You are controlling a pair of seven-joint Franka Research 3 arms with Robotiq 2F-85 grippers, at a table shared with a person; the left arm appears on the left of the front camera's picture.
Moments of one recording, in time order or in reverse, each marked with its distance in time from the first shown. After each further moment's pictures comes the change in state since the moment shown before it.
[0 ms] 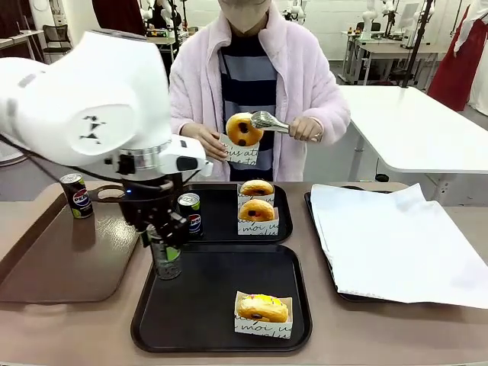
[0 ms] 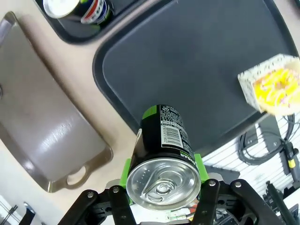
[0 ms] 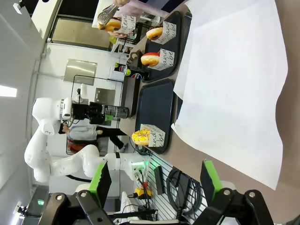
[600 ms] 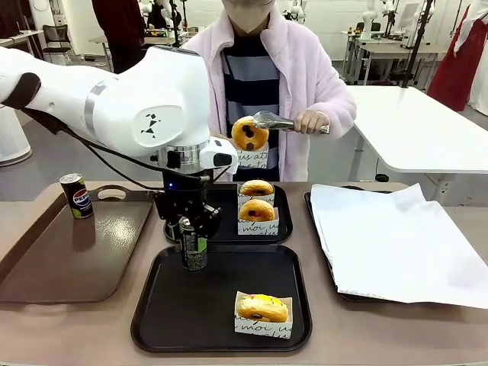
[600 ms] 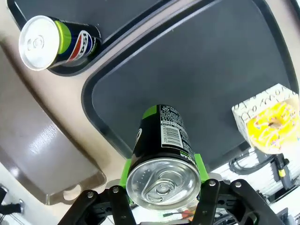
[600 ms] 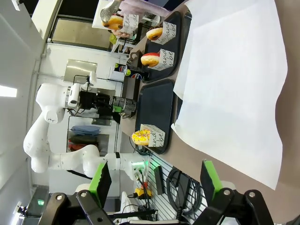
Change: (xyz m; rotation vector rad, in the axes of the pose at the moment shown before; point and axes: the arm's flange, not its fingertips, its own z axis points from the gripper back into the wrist) left arm 0.054 -0.003 -0.018 -0.044 0.059 0.008; right arm 0.000 0.000 0.000 0.000 0.000 0.000
